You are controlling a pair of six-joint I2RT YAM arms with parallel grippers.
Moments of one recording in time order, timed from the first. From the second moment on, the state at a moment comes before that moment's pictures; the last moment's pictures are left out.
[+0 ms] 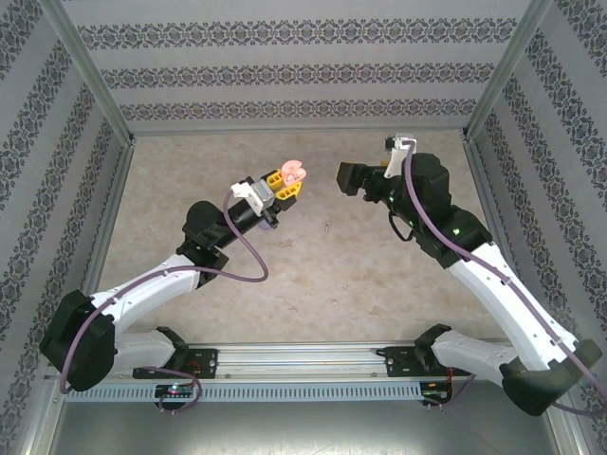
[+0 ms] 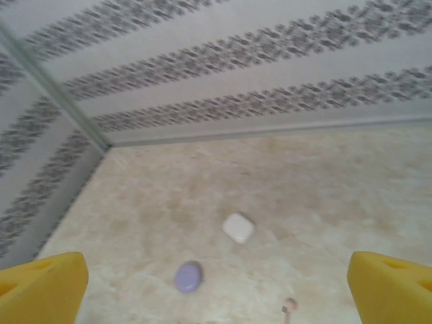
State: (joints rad) left arm -0.61 1.22 0.73 0.84 0.33 0.17; right arm 0.54 1.09 1.25 -0.50 0.12 0.44
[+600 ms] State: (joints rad) left arm -0.61 1.21 0.68 0.84 0.29 0.17; right arm 0.49 1.31 1.34 -0.66 0.22 0.44
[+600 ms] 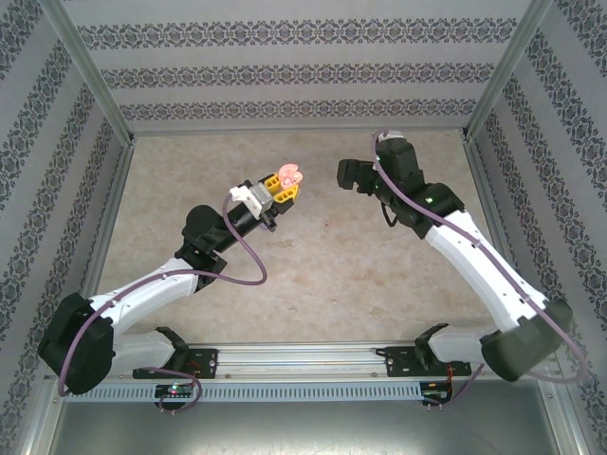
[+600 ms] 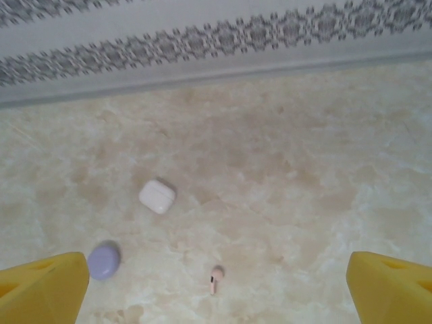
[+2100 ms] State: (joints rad) left arm -0.56 1.30 0.53 1.00 0.25 0.10; right arm 0.47 1.99 1.47 -0.76 0.00 0.71
